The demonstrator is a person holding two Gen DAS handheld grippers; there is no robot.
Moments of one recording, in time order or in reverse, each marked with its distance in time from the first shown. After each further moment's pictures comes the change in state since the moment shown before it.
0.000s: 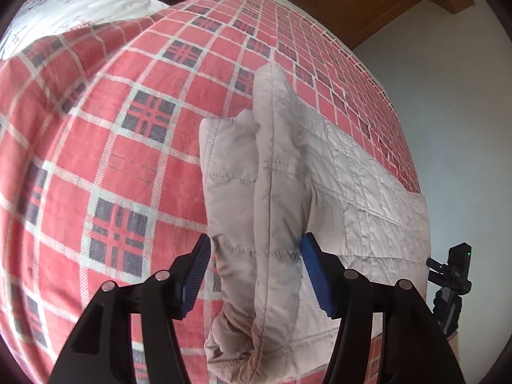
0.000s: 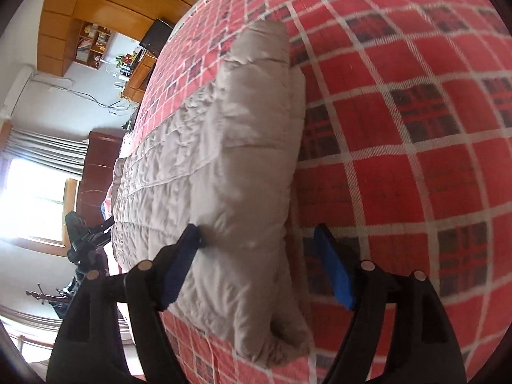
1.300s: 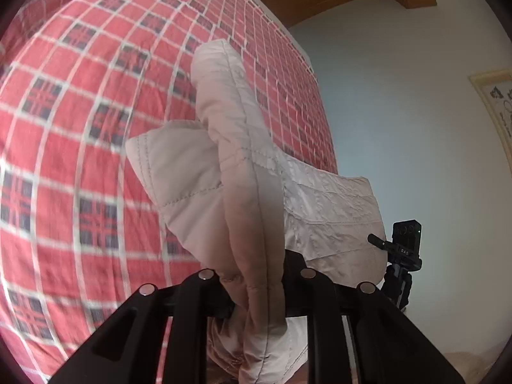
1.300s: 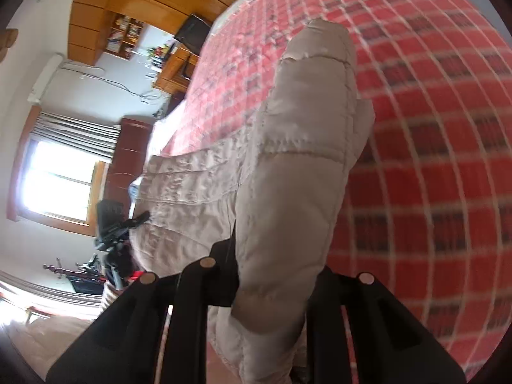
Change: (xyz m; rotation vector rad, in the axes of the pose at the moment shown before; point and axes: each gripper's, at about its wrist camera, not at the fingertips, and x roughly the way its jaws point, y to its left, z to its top) left arm -0.069 -0.067 -0.132 0.017 0.131 -0.349; right arm -0.126 0.047 -0.103 -0.055 0.017 0.093
